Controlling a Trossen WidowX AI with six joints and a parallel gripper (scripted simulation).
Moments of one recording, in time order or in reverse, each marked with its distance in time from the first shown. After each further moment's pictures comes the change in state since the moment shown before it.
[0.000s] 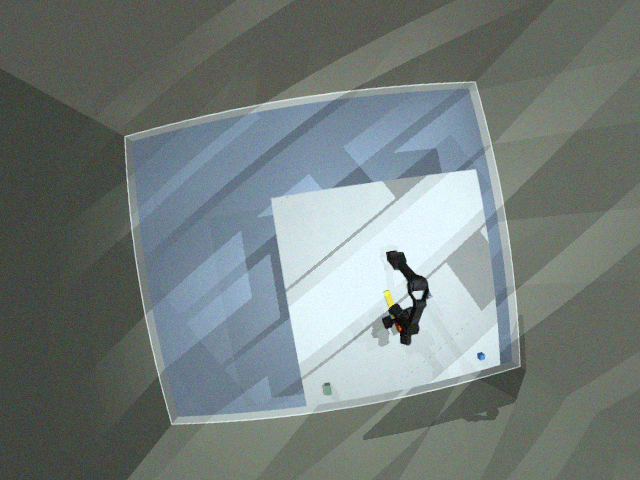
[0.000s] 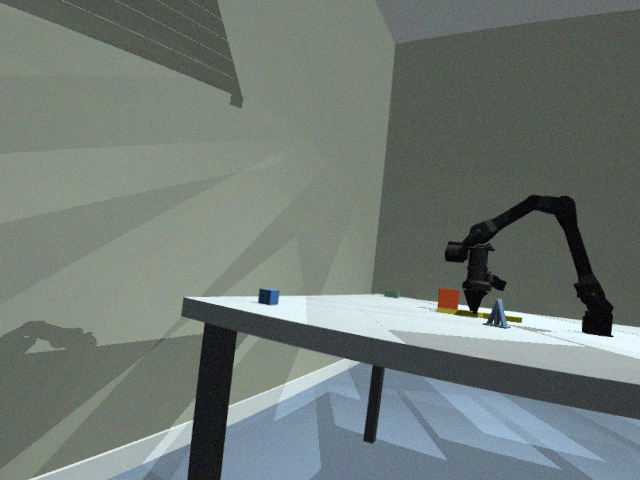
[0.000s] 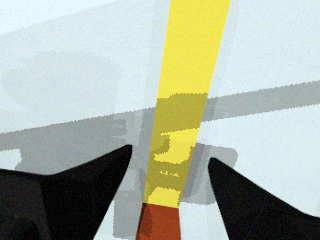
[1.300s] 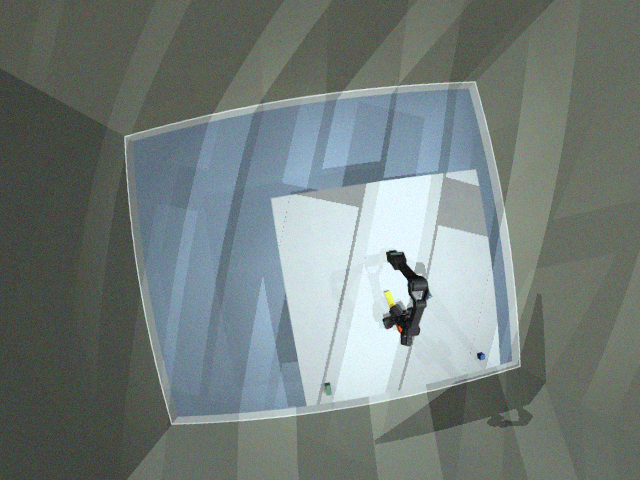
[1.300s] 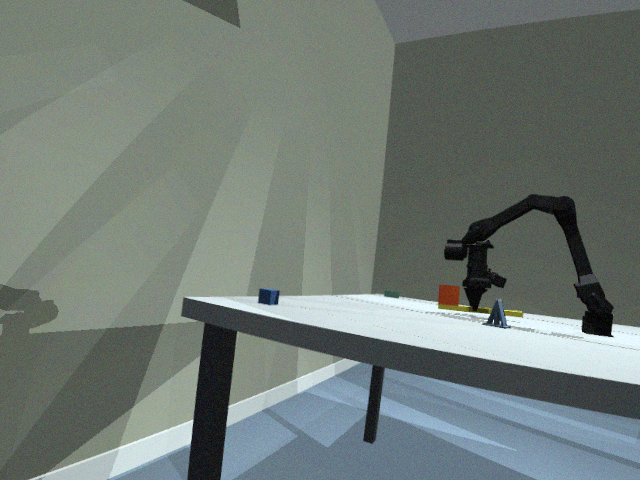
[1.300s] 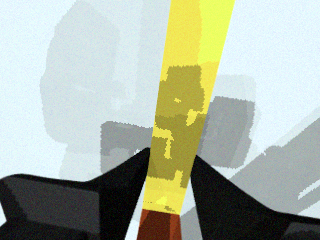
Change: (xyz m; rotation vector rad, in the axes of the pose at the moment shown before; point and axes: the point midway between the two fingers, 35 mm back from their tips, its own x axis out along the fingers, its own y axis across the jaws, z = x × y) arm -0.009 0.000 0.000 0.000 -0.019 -0.007
